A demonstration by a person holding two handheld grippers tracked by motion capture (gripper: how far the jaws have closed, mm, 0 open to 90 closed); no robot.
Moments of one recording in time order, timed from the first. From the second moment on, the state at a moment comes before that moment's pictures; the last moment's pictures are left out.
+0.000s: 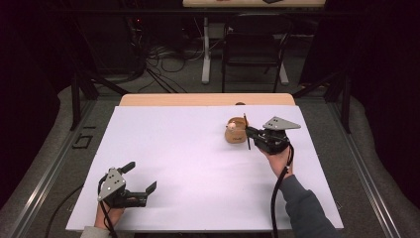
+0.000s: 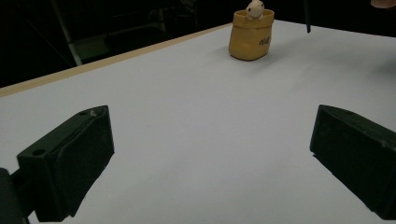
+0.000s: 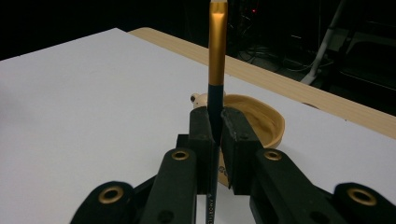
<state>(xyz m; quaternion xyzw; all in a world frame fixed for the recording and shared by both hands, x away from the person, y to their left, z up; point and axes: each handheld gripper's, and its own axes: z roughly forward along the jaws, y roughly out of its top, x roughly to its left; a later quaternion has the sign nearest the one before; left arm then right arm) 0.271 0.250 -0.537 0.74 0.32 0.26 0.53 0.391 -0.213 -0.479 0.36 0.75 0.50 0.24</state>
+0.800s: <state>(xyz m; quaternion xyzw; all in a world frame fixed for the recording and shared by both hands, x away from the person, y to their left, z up) 0.270 0.249 -0.538 0.75 0.32 0.26 0.52 0.402 -0.220 -0.459 0.36 0.73 0.53 0.25</state>
